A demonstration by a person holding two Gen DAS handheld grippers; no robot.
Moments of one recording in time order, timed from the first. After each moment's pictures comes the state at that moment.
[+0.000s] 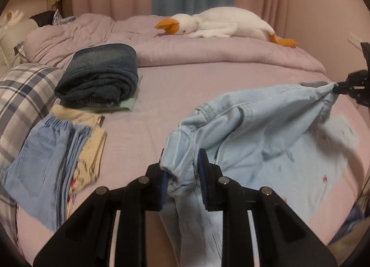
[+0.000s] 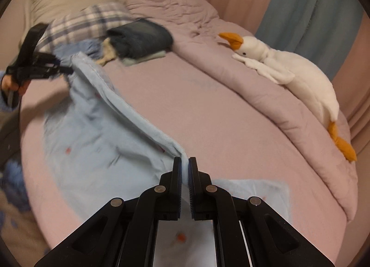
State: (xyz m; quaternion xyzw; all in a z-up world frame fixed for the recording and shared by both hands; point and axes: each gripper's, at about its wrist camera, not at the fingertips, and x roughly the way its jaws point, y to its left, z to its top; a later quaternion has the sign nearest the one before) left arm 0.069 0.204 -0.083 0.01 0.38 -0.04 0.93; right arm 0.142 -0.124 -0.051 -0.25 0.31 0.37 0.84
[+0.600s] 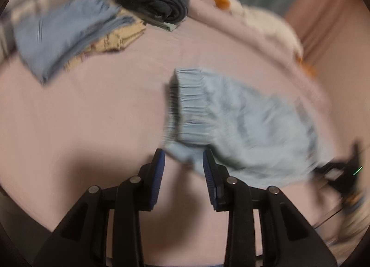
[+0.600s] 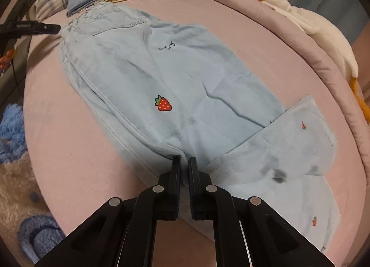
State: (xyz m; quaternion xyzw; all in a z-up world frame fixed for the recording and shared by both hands) left arm -0.037 0.234 -0.155 -0.26 0.42 0.02 0.87; right arm 0.098 -0.109 -0.175 -0.27 0.41 0.36 0.79
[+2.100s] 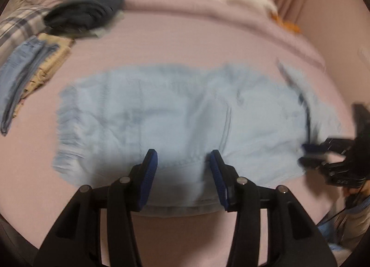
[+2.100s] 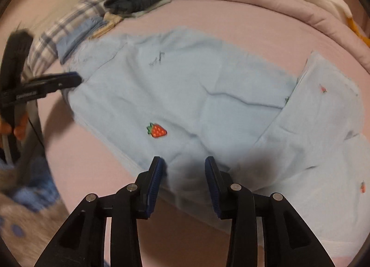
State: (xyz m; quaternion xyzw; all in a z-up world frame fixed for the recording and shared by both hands) left arm 0.032 0.104 -0.169 -0.07 0.49 -0.02 0.87; right arm 0.106 -0.110 -0.202 -0.09 0.45 0.37 0.80
